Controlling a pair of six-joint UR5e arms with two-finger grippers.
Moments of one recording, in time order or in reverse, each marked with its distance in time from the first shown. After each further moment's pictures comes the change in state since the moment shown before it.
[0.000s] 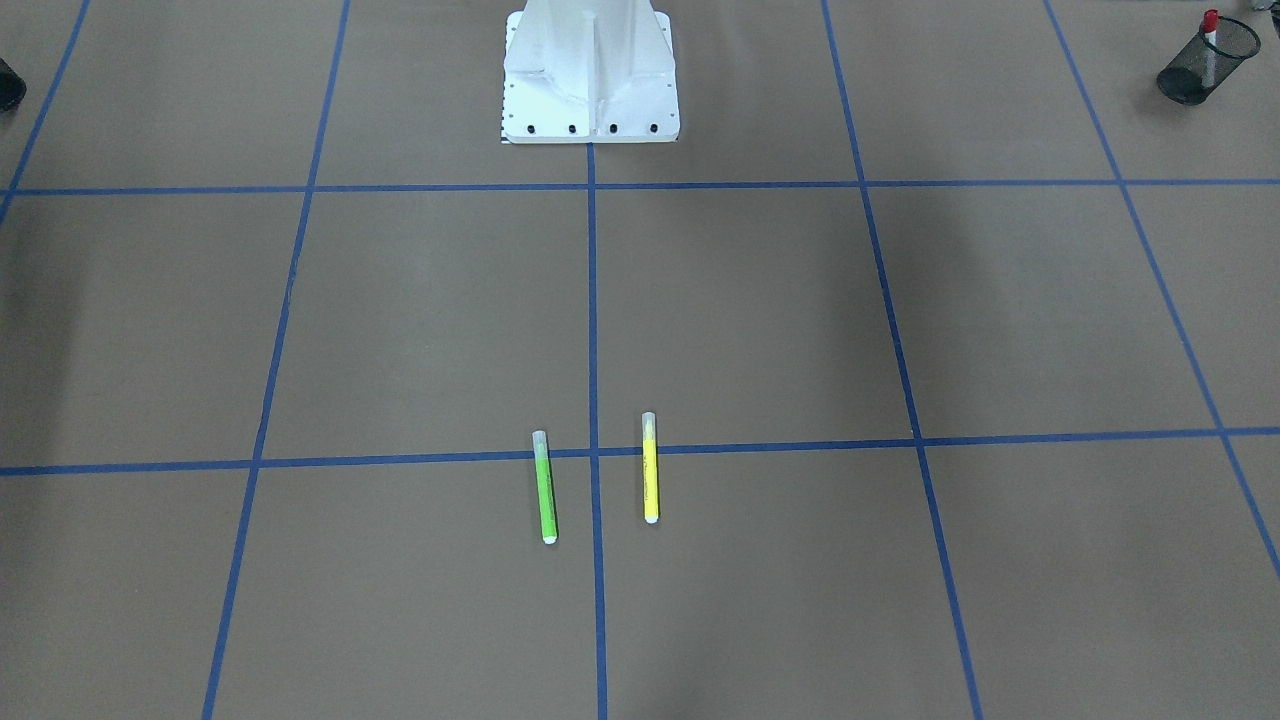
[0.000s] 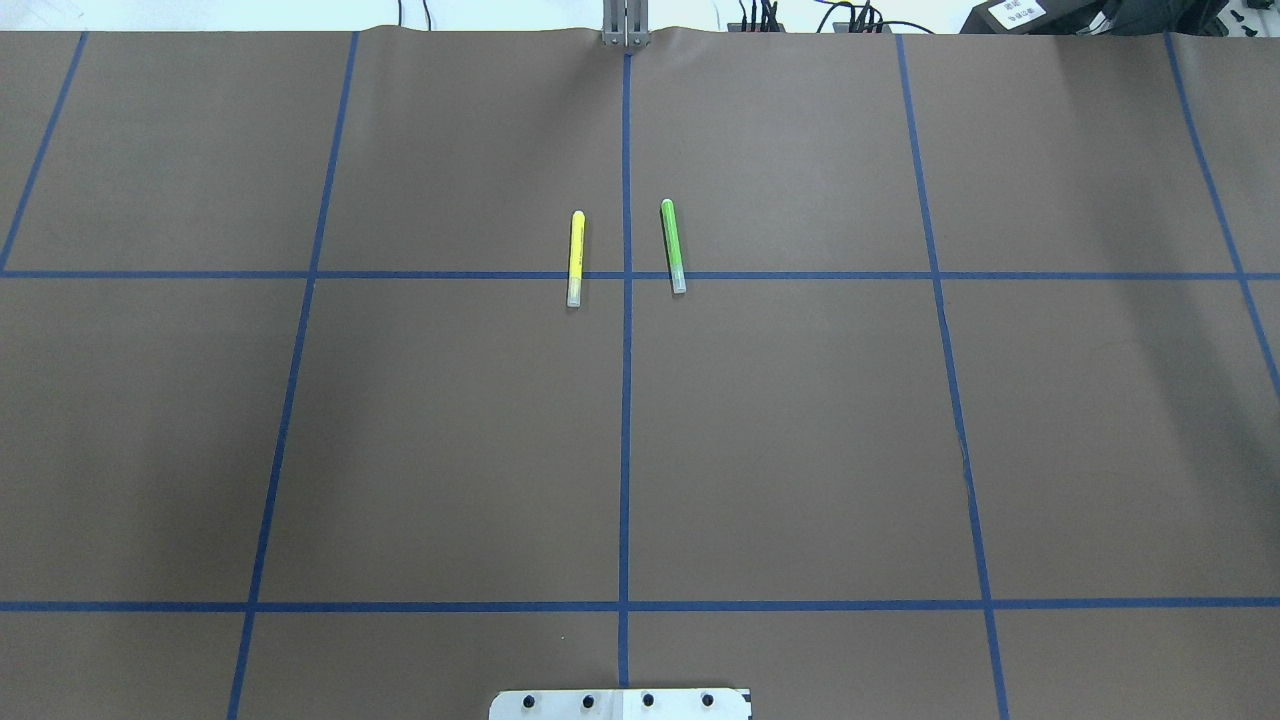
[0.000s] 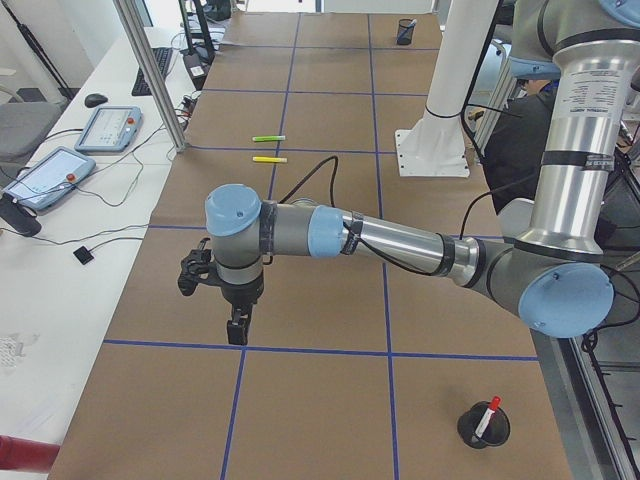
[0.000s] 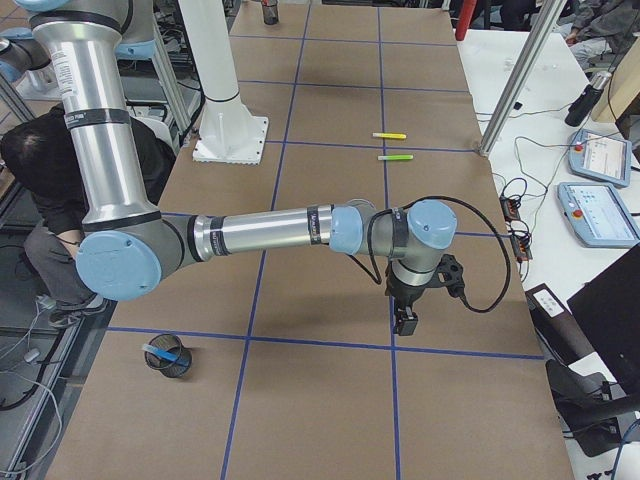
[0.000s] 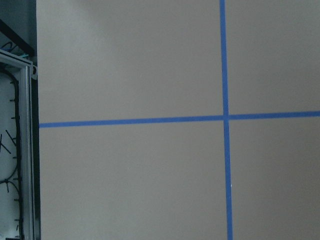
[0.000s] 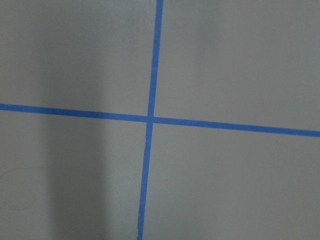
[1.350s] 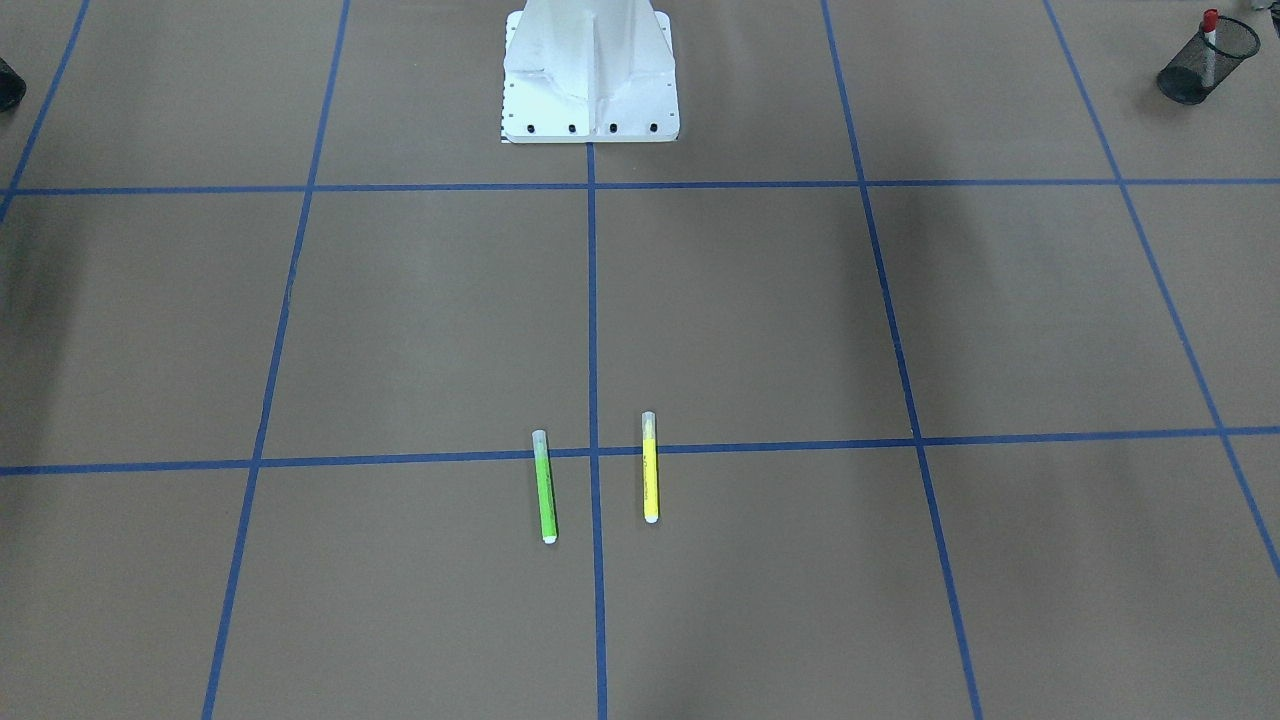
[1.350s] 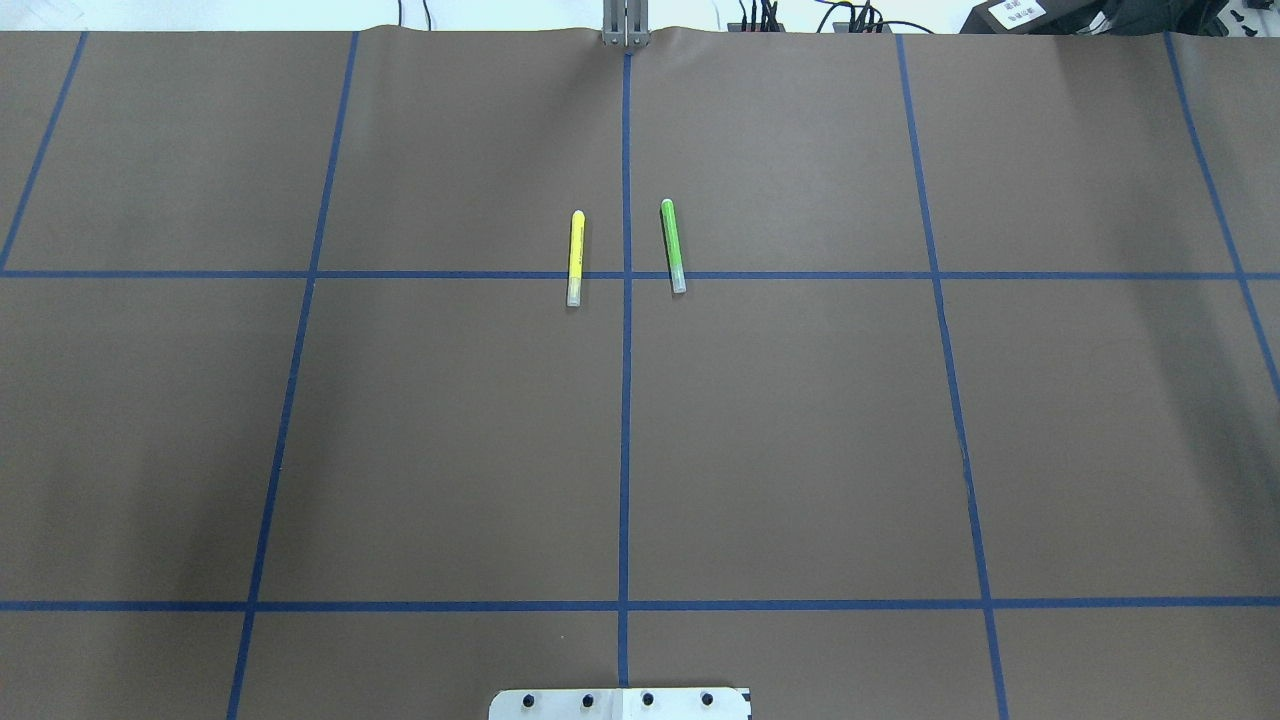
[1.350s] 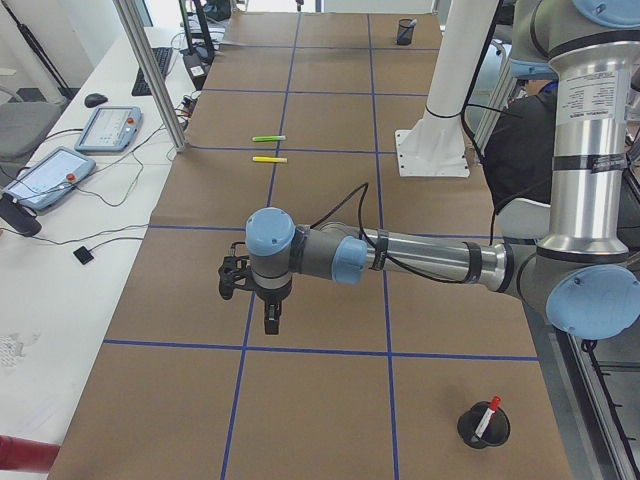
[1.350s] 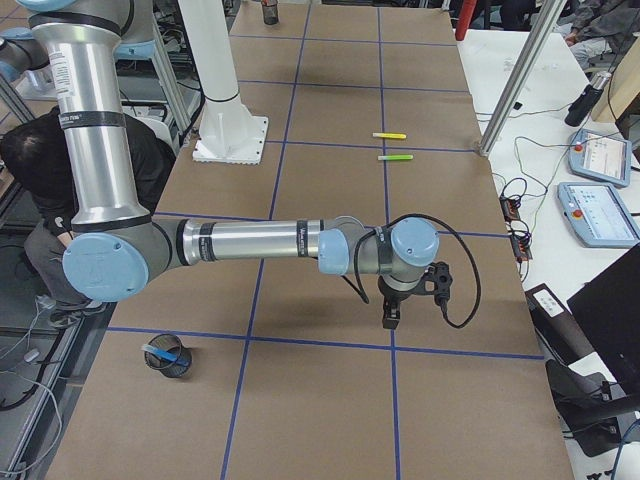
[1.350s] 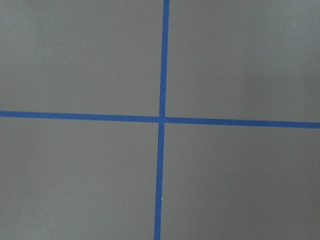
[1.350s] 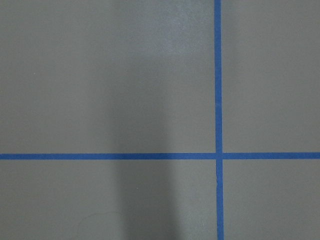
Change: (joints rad) left arm 0.064 0.171 -0.051 -0.143 -0.145 -0.201; right arm -0.025 -0.089 -0.021 0.184 0.142 0.298
